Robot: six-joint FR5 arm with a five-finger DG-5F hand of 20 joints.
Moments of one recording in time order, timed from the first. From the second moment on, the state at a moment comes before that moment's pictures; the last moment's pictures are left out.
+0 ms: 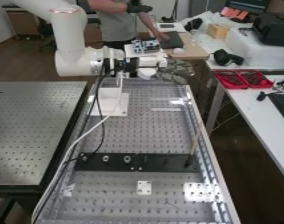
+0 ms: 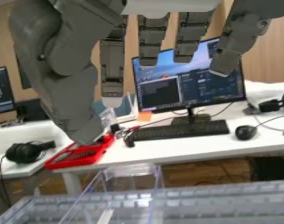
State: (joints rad) arm 1.70 -1.90 -1.78 -2.63 -1.55 -0.62
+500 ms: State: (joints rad) arm 1.57 -1.69 -1.84 -2.82 -1.46 -0.70
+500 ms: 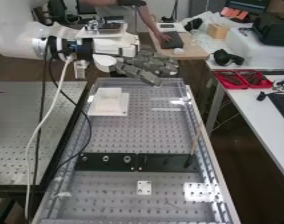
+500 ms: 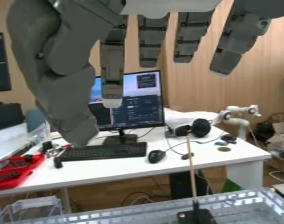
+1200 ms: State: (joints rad) arm 1.54 -1.64 -1.84 -2.83 -1.48 -0.74
